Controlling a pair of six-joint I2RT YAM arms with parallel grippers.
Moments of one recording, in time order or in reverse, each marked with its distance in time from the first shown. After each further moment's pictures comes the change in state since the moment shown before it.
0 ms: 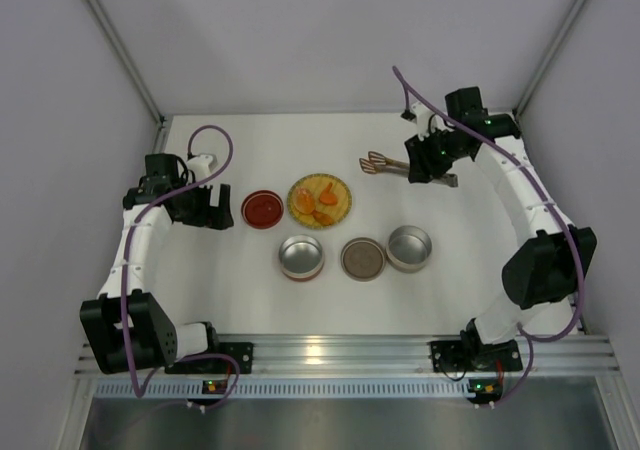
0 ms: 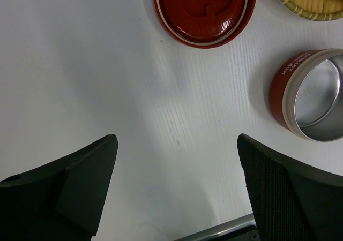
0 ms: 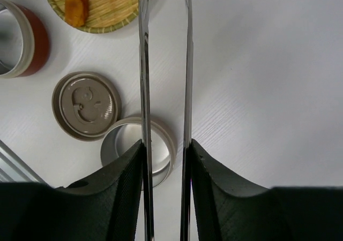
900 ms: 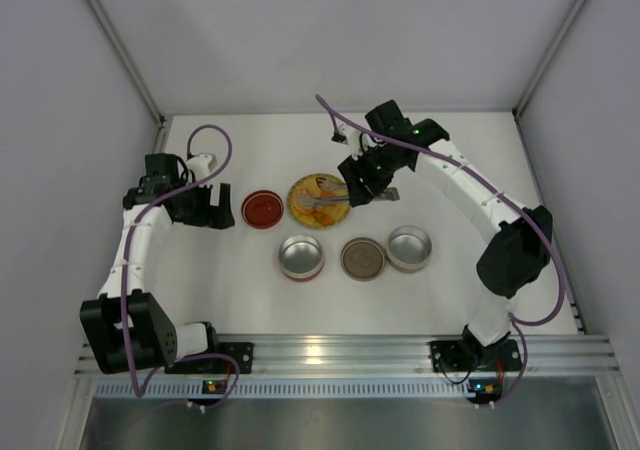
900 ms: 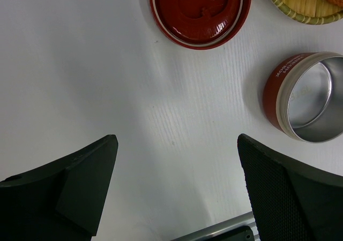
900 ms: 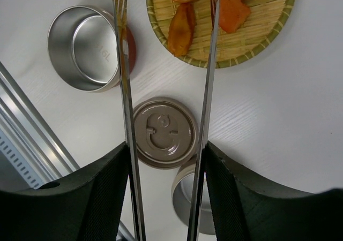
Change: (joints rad) left arm 0.000 0.000 0.000 -0.001 0.016 -0.026; right arm 0.353 0.112 0.117 -0.014 0.034 0.166
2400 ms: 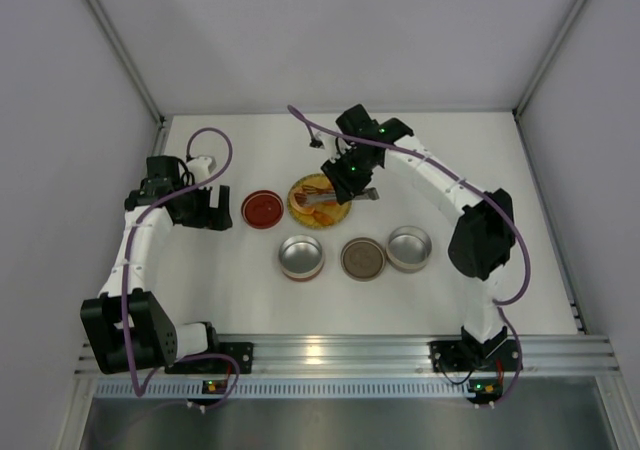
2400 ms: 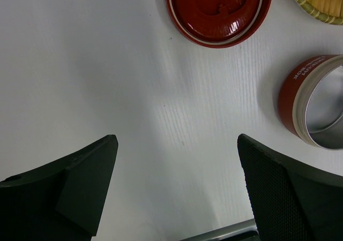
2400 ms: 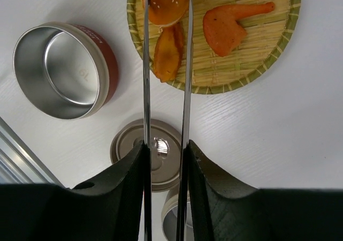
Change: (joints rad) left arm 0.000 0.000 -0.028 0.031 -0.053 -0.002; right arm 0.083 0.226 0.162 -0.009 0.113 0.032
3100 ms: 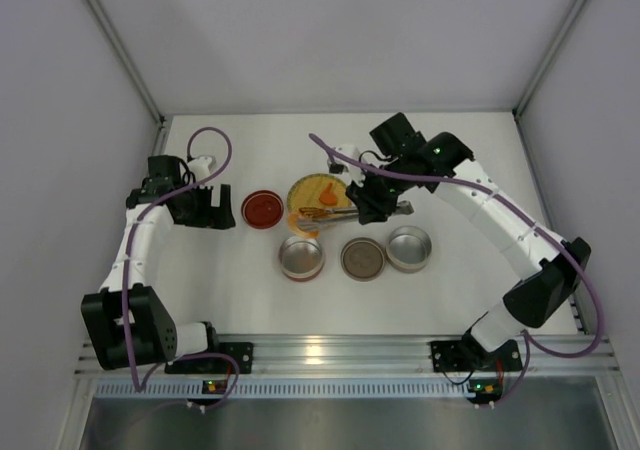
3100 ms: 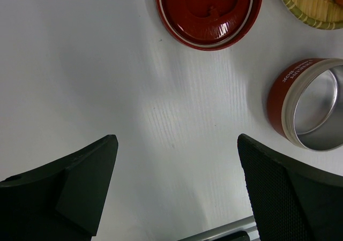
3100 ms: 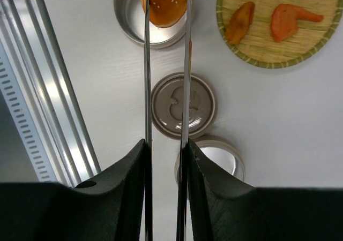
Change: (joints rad) left arm 0.000 0.022 0.001 0.002 0.032 -0.034; right arm 0.033 -0.420 -0.198 -0.129 -0.141 -0.288
